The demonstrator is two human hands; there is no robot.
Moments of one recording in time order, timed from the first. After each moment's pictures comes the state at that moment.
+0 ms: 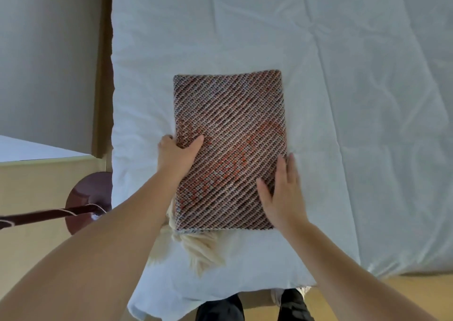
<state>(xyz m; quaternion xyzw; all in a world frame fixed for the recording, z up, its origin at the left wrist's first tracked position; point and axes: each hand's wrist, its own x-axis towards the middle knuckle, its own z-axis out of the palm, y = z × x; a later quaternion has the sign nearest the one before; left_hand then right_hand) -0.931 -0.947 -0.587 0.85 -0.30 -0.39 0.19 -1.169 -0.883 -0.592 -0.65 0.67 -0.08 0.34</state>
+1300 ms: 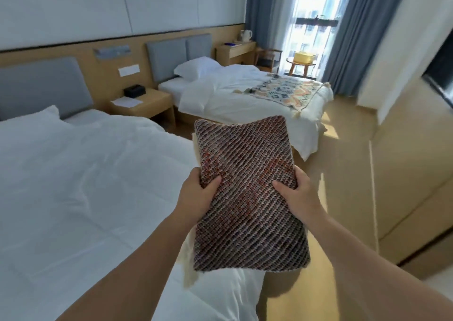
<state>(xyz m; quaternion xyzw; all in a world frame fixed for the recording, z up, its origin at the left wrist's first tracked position) -1.317 -0.888 -0.149 0.33 -0.77 -0.48 0.25 -1.476 -0.711 -0.155 -0.25 0.80 -0.53 0.12</state>
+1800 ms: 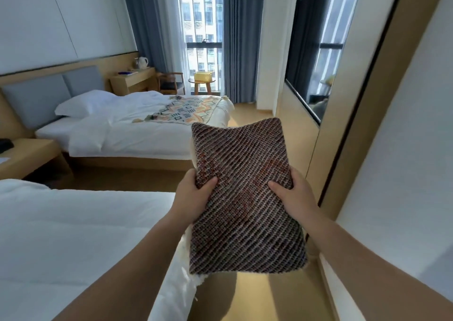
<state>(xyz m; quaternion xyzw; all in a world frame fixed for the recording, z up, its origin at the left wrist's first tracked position) -1.556 -0.658 -0.107 0.14 -0.81 -0.54 0.17 -1.622 -0.433 -0.115 -0.11 0.82 -0.57 -0.01</state>
